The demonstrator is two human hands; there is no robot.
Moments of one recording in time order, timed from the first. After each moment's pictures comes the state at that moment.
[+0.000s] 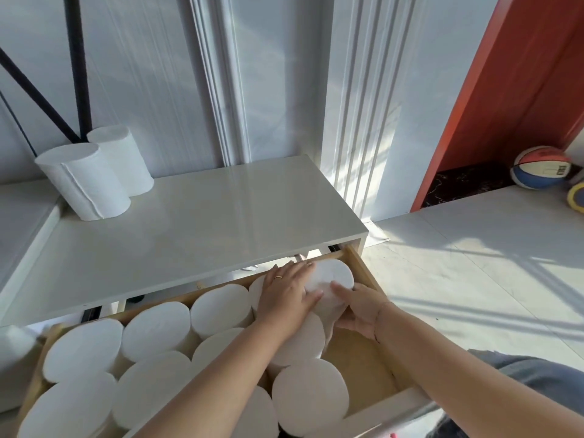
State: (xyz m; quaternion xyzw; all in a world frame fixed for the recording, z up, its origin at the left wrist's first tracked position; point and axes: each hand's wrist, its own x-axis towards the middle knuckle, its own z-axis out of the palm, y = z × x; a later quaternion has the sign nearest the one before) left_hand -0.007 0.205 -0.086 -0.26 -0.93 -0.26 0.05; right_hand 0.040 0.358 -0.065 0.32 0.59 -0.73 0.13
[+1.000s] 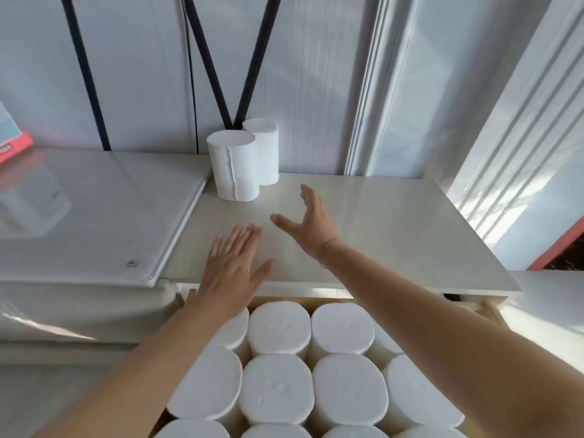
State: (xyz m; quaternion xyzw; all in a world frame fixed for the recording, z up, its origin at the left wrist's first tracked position) left_hand -0.037 -0.057 -0.039 -0.07 -0.98 -0.13 0.12; right_hand -0.114 0.102 0.003 -0.12 0.88 -0.47 -0.03
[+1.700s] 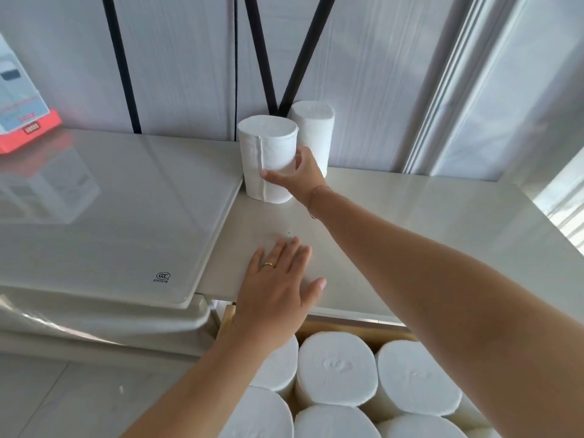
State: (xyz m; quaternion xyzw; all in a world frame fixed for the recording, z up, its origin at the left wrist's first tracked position) left_hand -0.057 -0.070 -0.064 -0.06 -0.99 -0.09 0.11; right_hand -0.236 -0.017 0.003 -0.13 0.80 -0.59 0.02
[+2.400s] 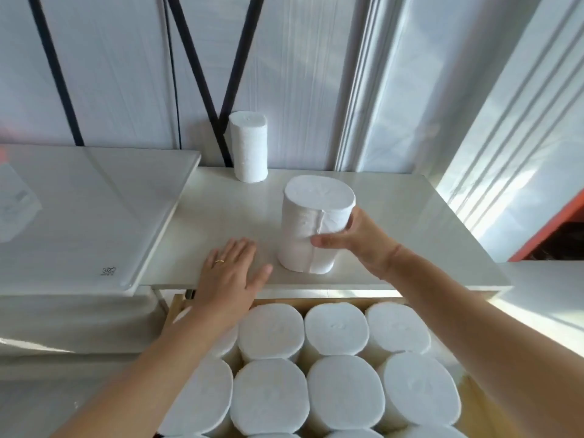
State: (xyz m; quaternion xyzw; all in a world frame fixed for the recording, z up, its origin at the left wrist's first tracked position) left_hand -0.041 -0.052 -0.051 -0.06 -0.98 -0.17 0.07; right_hand -0.101 0.180 0.018 -0.17 0.74 -0.64 0.12
